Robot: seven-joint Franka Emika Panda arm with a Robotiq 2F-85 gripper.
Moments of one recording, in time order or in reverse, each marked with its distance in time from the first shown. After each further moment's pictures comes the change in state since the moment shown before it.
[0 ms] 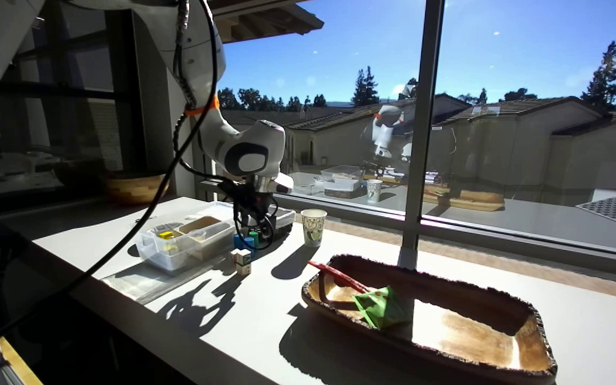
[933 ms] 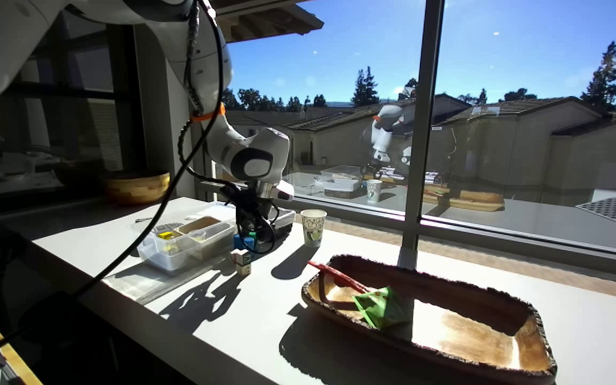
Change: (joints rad) arm -0.001 0.063 -0.003 0.069 -0.013 -0.083 0.000
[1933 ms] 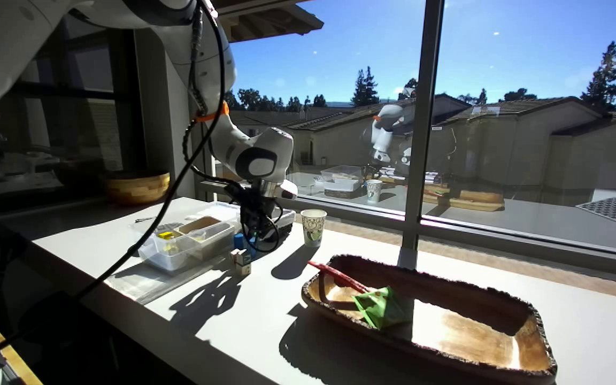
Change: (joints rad) arm 0.000 0.019 -0.010 0.040 -0.003 -0.021 0.000
